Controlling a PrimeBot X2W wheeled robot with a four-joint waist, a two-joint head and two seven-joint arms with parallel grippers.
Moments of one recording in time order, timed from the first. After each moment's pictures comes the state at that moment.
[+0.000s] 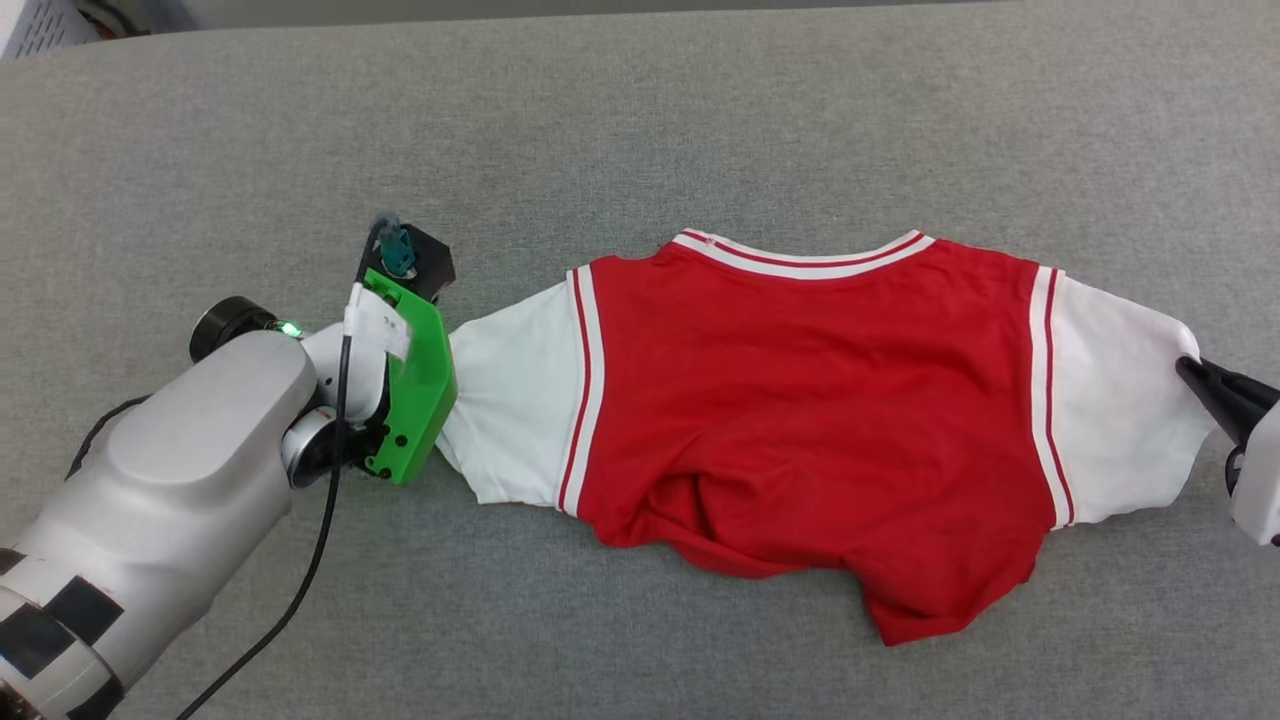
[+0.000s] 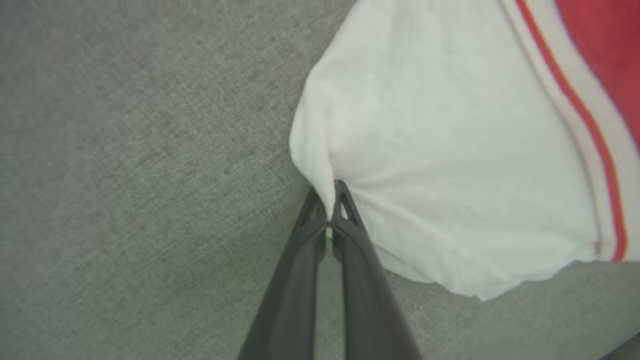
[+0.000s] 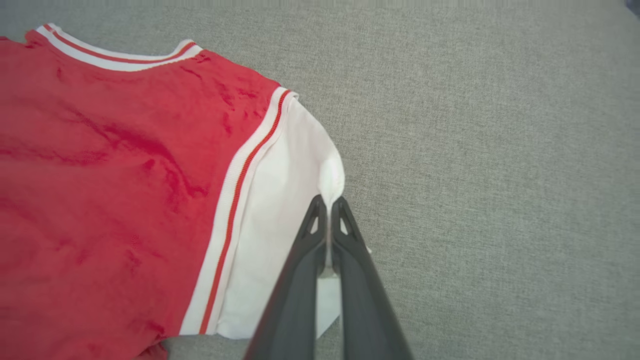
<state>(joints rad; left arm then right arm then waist) -0.97 0.57 -1.14 0.57 -1.00 -0.13 0.61 -0.27 -0.67 0.17 0.06 0.71 0.13 0.47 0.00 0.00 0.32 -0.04</state>
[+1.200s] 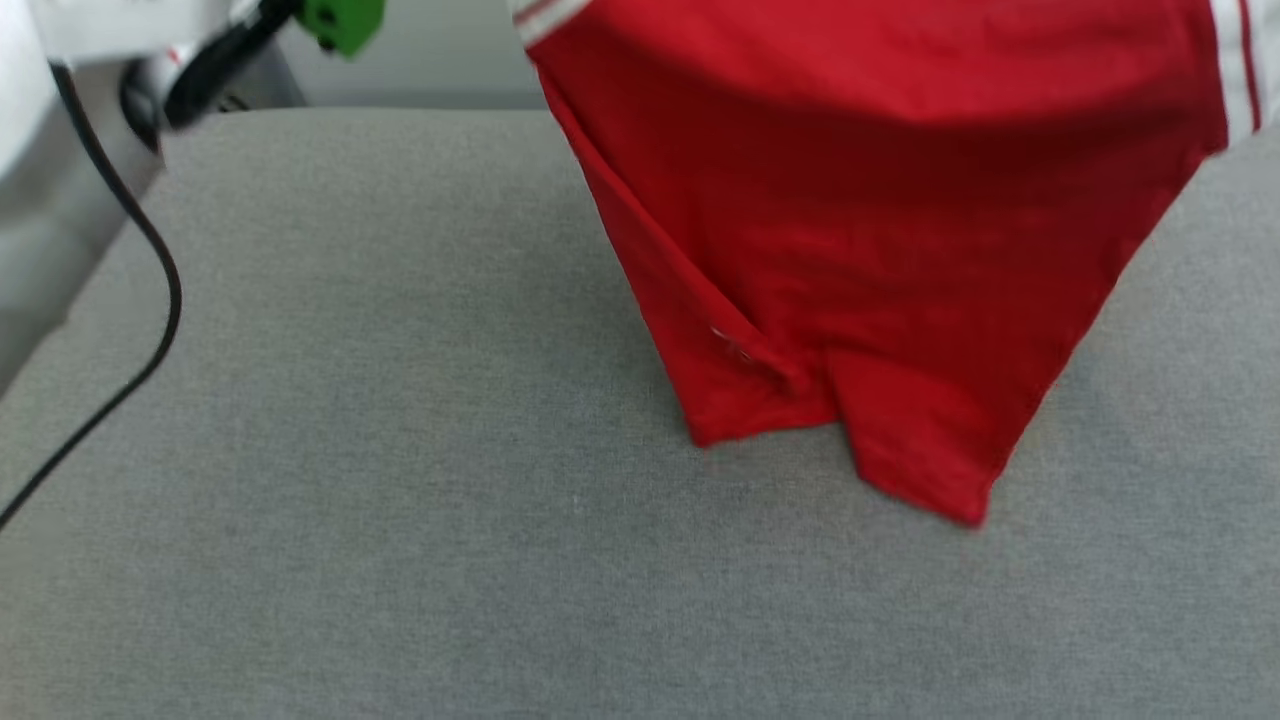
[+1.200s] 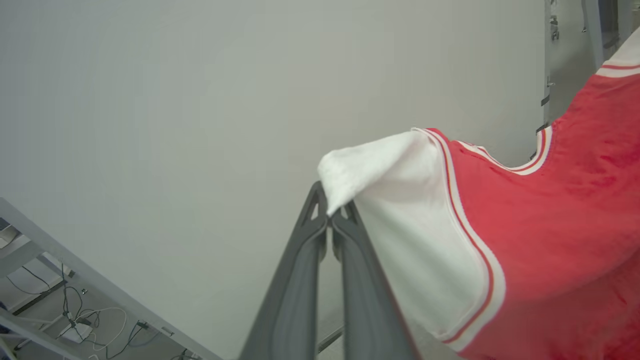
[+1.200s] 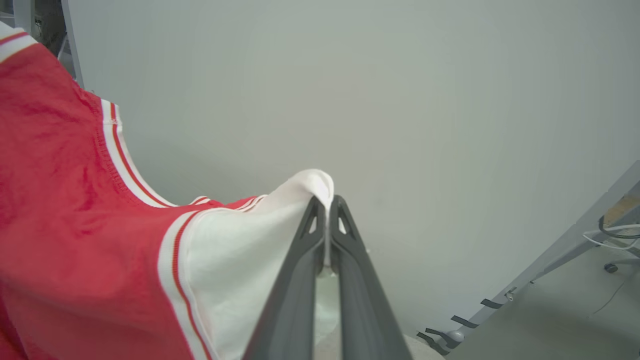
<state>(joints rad) -1.43 0.62 -1.00 0.38 -0.85 -0.09 0.11 -0.81 -0.84 0.23 0.04 0.71 0.13 0.35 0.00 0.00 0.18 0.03</state>
